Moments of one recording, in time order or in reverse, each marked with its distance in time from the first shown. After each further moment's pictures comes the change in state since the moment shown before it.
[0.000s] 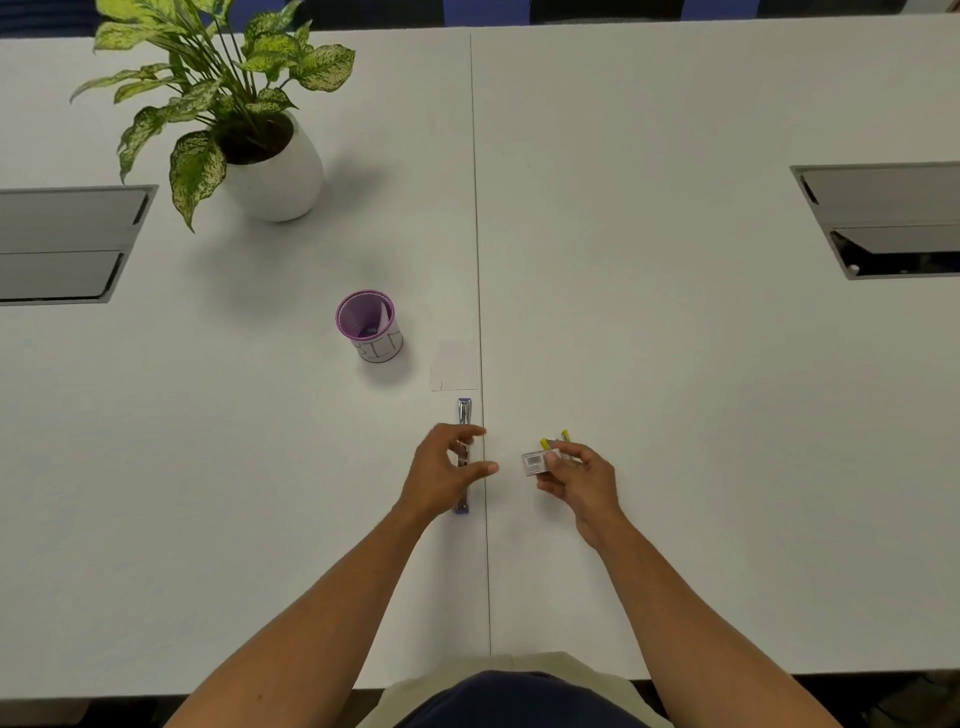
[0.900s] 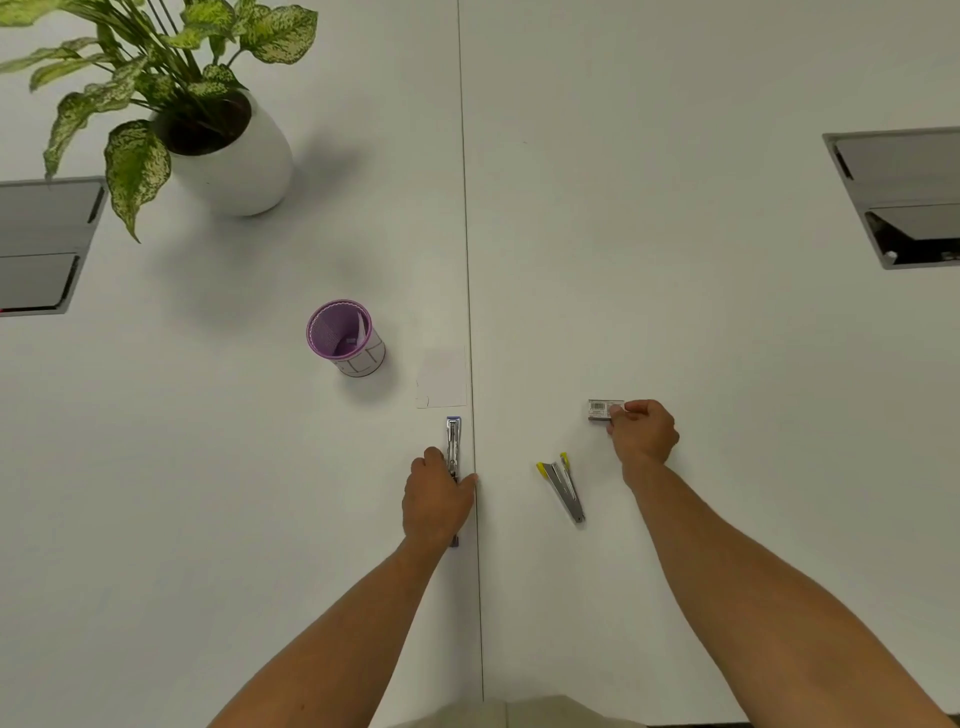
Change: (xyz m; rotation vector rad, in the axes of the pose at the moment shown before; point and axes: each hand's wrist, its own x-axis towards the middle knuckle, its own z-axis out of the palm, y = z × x) left_hand 0.039 -0.013 0.037 0.410 0.110 -0.374; right_hand 0.133 -0.049 -0.038 -0.455 0.561 -0.109
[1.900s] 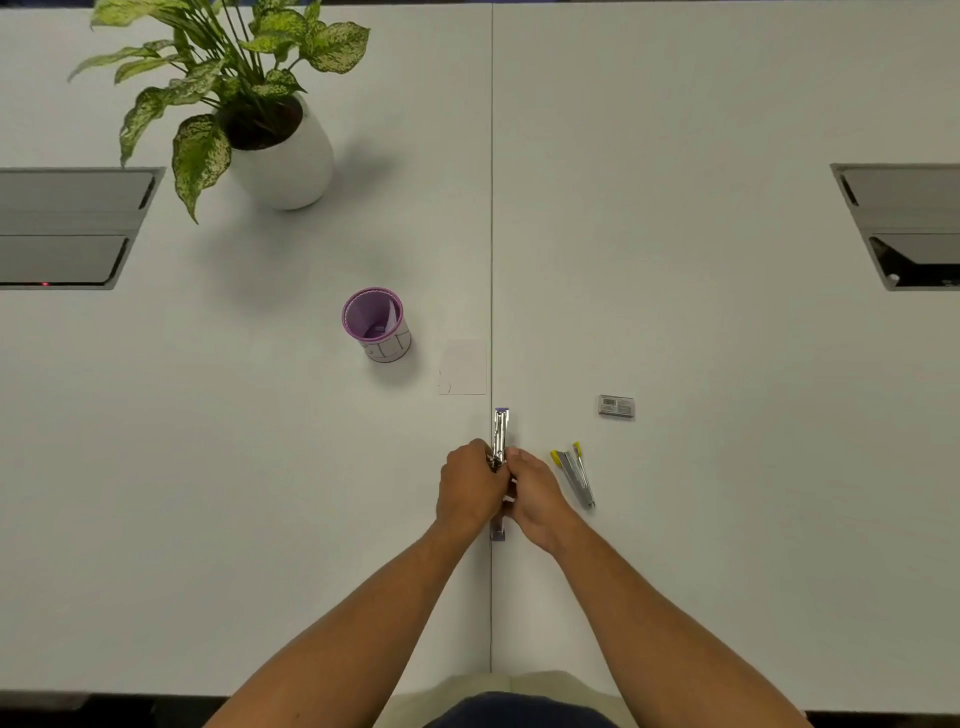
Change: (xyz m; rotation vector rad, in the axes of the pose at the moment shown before) left_hand -0.033 0.018 -0.011 -0.149 0.000 0.137; right_hand -0.171 0.007 0.034 0.334 -0.848 0.342
